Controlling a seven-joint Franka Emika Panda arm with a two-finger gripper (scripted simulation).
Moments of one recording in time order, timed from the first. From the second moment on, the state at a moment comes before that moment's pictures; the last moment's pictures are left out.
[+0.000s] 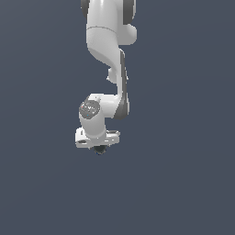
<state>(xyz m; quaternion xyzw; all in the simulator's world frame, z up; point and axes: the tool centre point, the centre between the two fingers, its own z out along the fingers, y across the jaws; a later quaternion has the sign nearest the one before) 0.036 -0.091 0.034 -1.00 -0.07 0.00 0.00</state>
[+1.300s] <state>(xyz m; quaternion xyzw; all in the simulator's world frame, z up) 0.029 -0.098 0.015 -1.00 -0.07 0.00 0.00</state>
